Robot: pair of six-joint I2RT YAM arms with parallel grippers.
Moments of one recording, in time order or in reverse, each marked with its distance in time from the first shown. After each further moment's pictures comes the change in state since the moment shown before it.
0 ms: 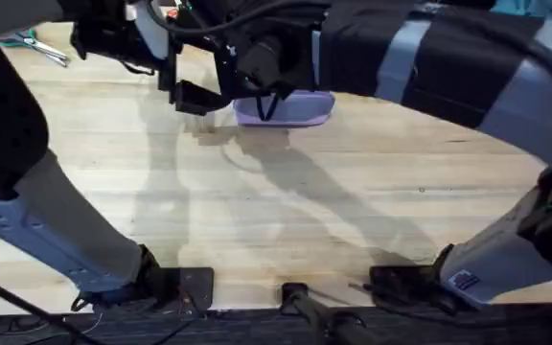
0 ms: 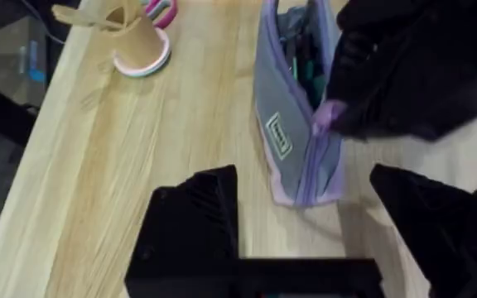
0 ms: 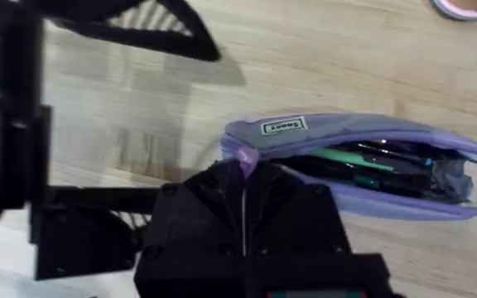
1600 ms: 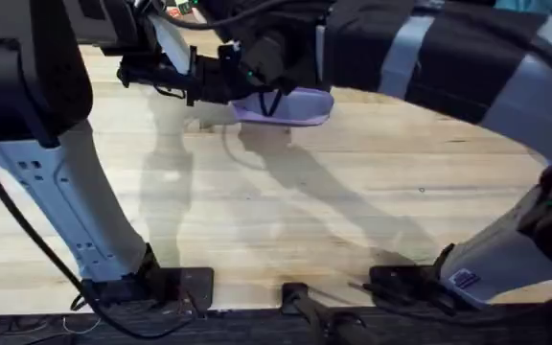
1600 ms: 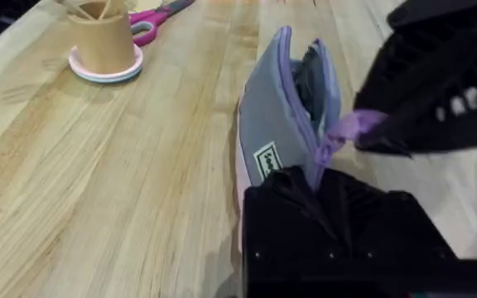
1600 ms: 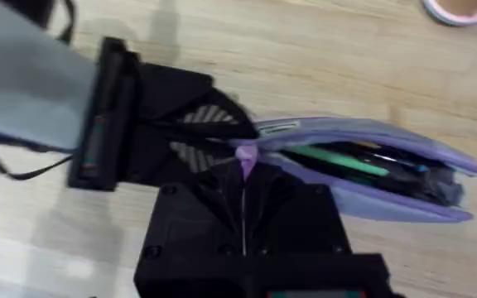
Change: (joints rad) left arm -0.042 0.245 0.000 0.054 0.269 -0.142; right arm -0.025 0.000 0.000 0.006 -0.002 0.000
